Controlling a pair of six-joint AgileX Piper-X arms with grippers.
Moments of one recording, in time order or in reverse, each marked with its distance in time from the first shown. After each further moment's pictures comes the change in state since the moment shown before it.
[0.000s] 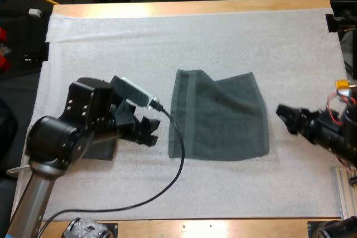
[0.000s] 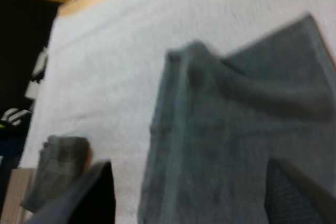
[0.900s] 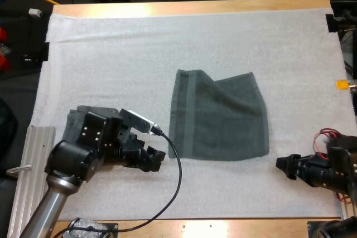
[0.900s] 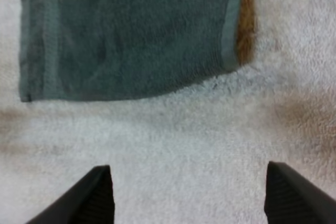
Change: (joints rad) left arm 0.000 -0.101 0.404 -0.192 0.152 -0.116; right arm 0.000 -0.066 0.274 0.190 -0.052 -0.056
